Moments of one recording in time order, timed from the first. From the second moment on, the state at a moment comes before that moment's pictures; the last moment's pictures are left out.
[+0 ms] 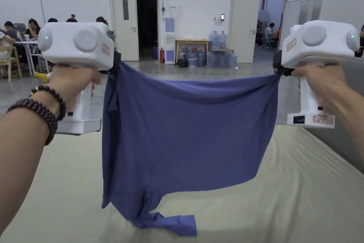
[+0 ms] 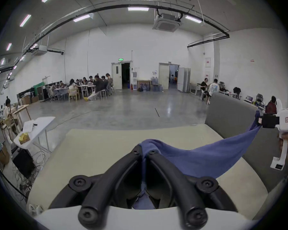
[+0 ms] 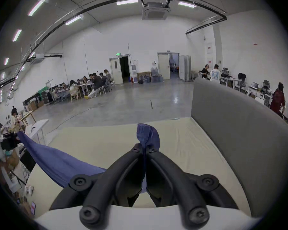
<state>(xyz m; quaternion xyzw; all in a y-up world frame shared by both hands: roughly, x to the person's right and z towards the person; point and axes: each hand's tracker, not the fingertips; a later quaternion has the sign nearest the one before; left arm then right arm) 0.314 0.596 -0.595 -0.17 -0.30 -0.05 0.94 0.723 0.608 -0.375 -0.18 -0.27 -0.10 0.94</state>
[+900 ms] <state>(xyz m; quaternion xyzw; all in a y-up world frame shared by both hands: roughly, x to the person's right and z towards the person) 0.080 0.265 -0.216 -0.33 -0.36 -0.03 0.87 0.506 0.273 0.021 -0.38 -0.21 -0.14 0.89</state>
